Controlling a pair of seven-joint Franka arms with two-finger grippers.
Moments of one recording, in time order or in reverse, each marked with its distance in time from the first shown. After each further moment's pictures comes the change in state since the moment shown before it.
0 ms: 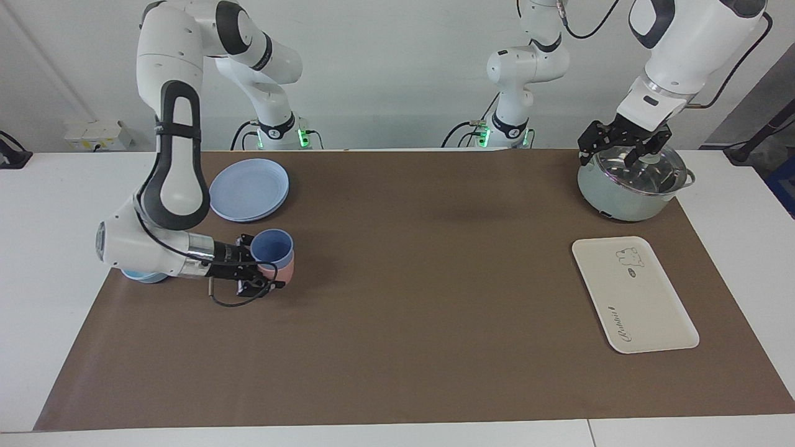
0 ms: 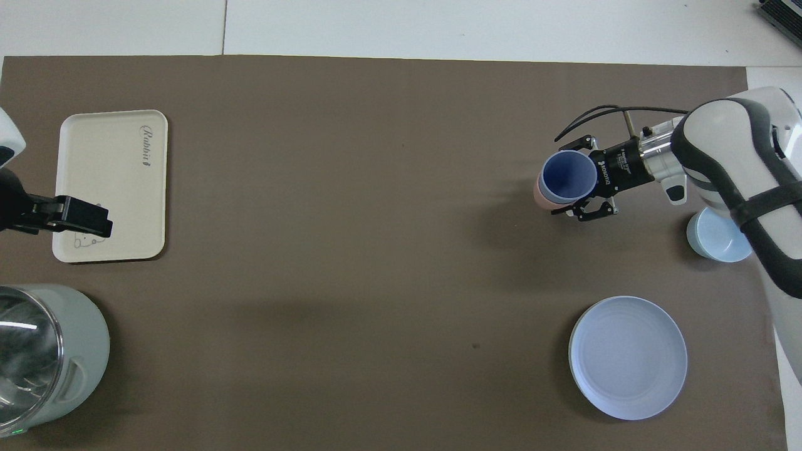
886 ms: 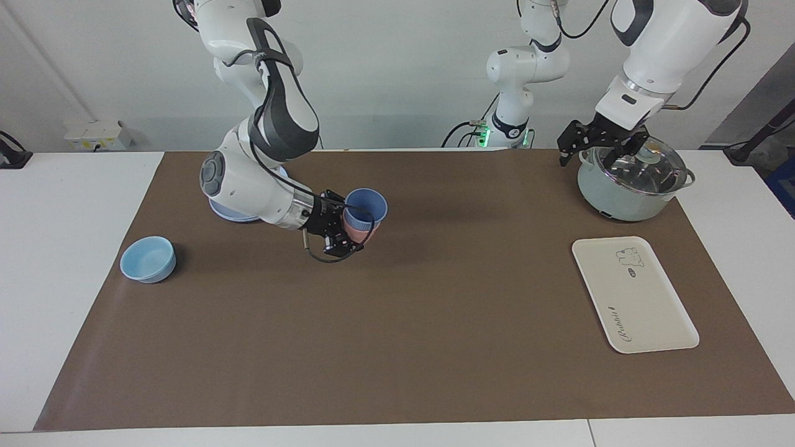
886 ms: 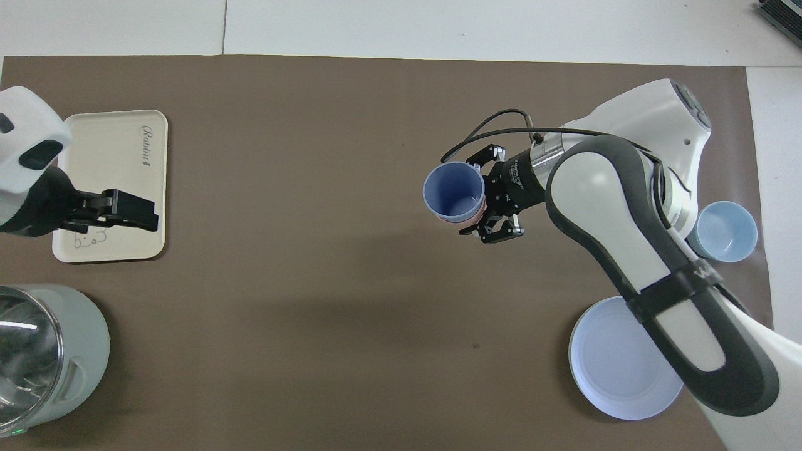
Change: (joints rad) left arm -0.063 -0.010 -0.037 -0.033 -0.106 0.076 -0.217; right arm 0.310 -0.175 0.000 -0.059 -0.061 0.122 0.388
